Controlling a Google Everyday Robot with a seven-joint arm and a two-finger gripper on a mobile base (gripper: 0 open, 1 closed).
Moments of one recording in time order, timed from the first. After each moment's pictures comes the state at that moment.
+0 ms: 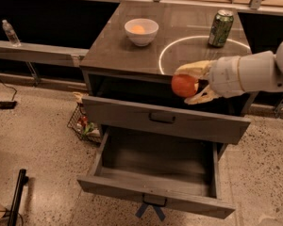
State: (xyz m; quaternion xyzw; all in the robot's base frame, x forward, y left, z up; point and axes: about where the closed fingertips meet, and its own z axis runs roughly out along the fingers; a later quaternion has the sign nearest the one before) arm 0.564 -0.136 0.860 -0.82 0.31 -0.09 0.47
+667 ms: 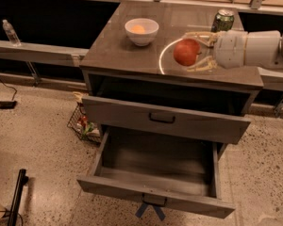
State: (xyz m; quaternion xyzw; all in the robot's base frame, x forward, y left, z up) arm 0.647 -0.155 0.916 -0.72 0.37 -0.03 0.59
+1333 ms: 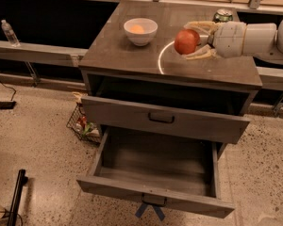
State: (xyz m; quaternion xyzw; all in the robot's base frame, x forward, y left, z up) arm 0.691 -0.165 0.926 -0.66 0.41 0.03 0.62
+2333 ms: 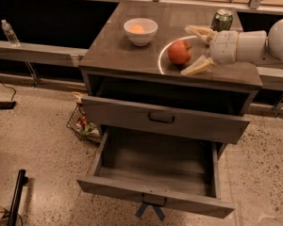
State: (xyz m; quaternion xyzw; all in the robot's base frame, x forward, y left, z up) arm 0.704 -0.163 0.885 -0.65 0.47 0.09 0.59
